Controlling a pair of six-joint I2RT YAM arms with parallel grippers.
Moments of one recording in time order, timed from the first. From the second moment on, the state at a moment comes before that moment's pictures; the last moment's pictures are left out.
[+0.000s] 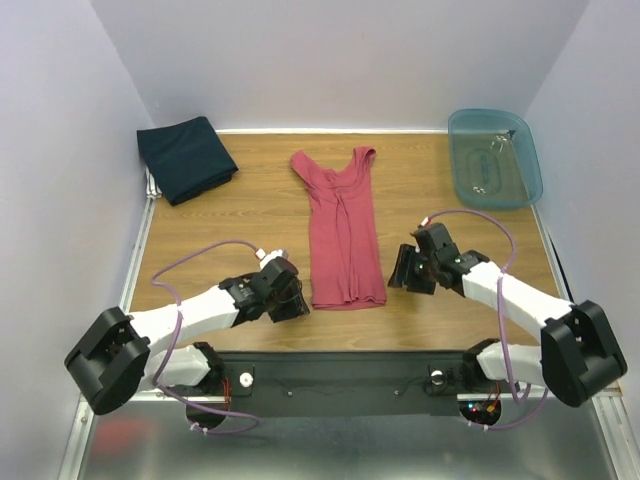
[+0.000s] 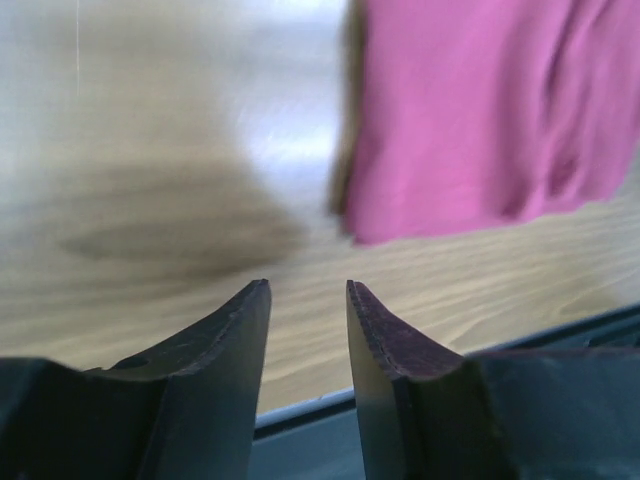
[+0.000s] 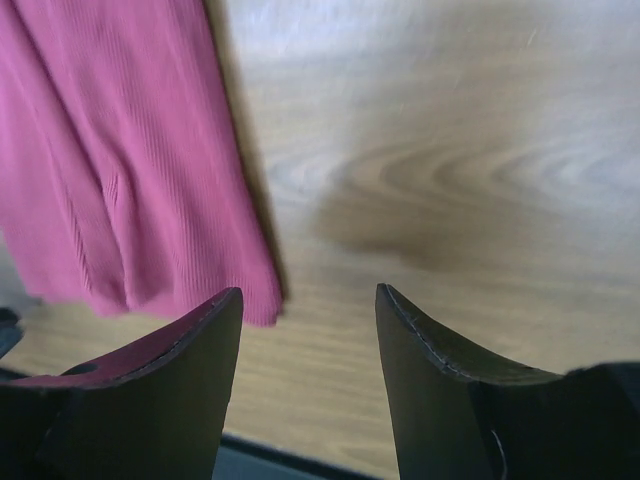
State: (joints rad) left arm -0.84 1.16 0.53 -0.35 -0.06 -1.01; right arm 0.46 1.25 0.66 -0.42 -0.02 0.66
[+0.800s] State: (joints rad) left arm -0.78 1.17 0.36 0.06 0.09 -1.08; right arm 0.58 1.26 0.56 -0.31 -0.07 0.82
